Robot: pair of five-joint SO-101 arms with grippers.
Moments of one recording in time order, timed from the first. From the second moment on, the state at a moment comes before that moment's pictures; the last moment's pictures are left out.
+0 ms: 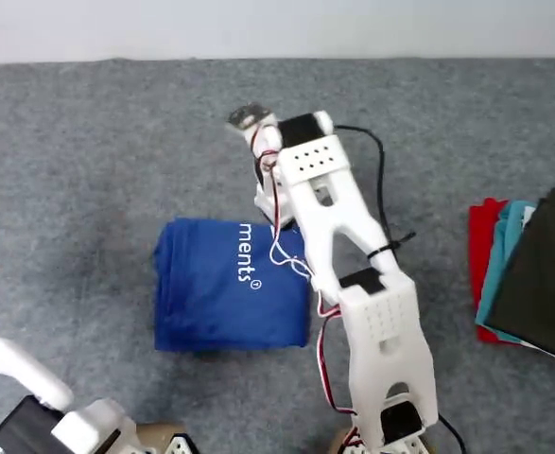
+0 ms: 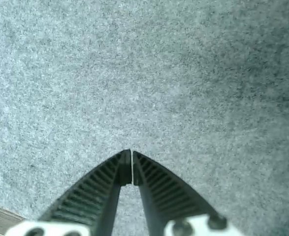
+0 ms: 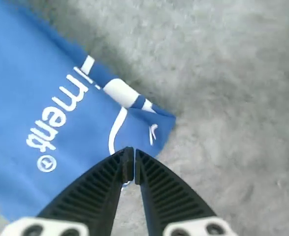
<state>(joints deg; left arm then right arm) -57.1 -11.7 0.3 96.6 -28.9 -24.7 39.1 -45.9 100.5 15.5</state>
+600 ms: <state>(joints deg) -55.7 -11.7 0.3 96.6 -28.9 -27.3 25.2 -24.9 100.5 -6.0</state>
